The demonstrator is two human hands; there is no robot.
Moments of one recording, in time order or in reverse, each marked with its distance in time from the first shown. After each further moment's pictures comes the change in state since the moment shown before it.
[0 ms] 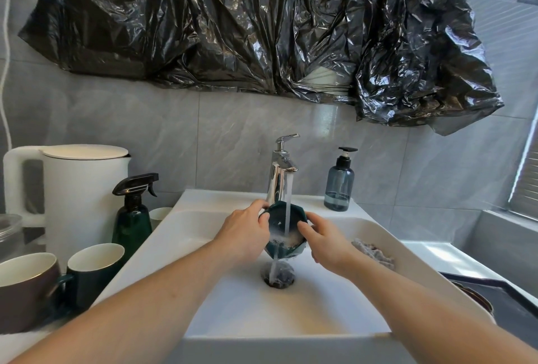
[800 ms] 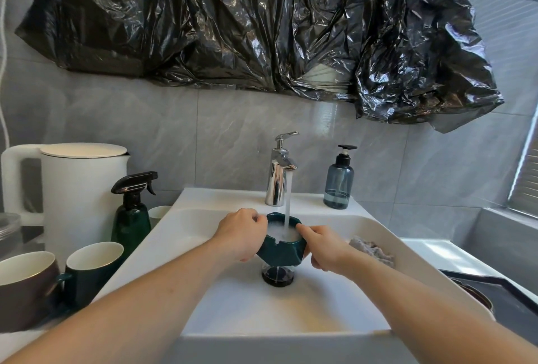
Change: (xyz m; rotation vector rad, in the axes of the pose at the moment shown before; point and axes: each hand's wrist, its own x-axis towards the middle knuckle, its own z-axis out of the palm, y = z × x) left_hand -0.004 0.004 -0.004 0.004 -0.066 -0.213; right_hand -0.004 -0.007 0.001 -0.016 -0.107 0.251
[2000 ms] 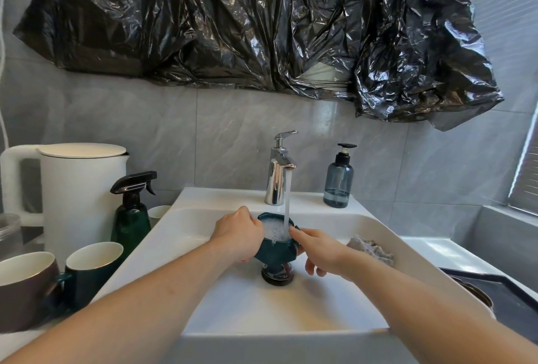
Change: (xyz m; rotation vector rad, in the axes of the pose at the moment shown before) left_hand 0.001 -0.002 0.004 0.182 0.063 -0.056; right_hand 0.006 0.004 0.005 -0.103 -0.128 -0.011
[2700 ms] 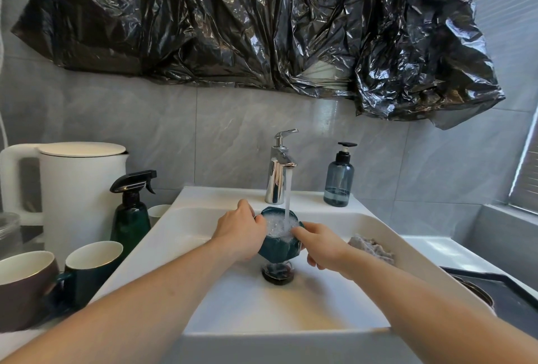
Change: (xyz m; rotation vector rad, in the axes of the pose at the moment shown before) left_hand -0.005 0.005 -0.005 -0.088 0.004 0.031; right_hand -0.001 -0.001 -0.002 0.057 0.092 -0.026
